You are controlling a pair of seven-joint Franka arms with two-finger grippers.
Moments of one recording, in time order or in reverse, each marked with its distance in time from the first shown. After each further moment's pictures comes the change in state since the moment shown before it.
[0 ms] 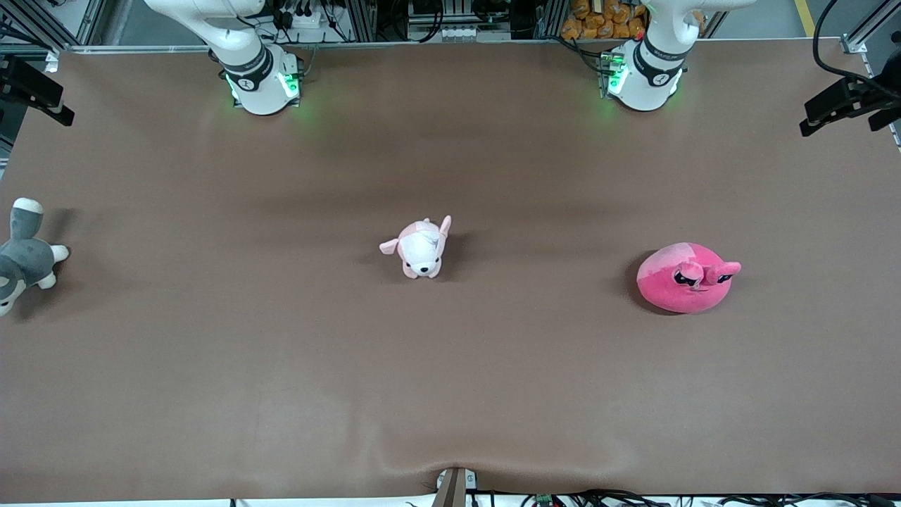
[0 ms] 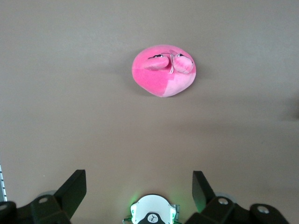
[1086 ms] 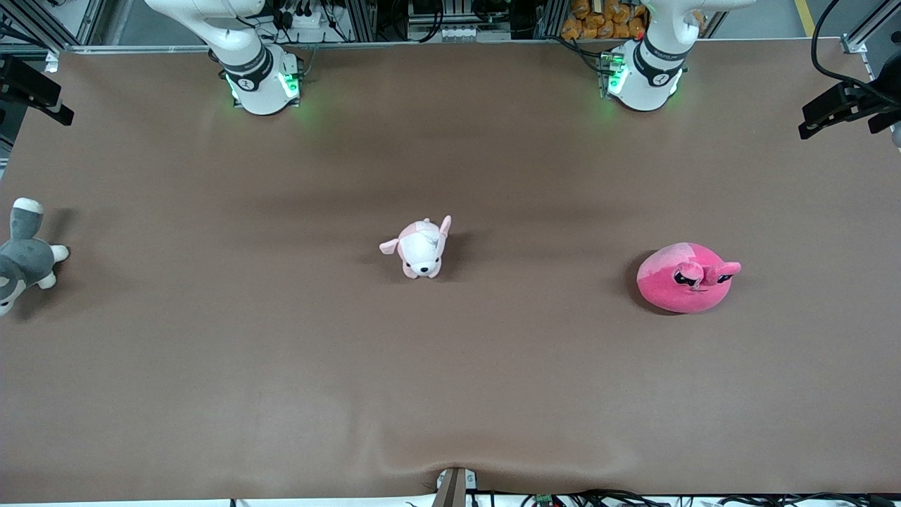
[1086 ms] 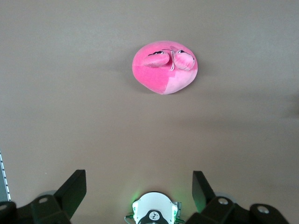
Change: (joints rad) left arm -0.002 0.020 -0.005 -0.001 0.004 -0.010 0.000; right arm -0.015 0.000 -0.002 0.000 0.016 -0.004 0.000
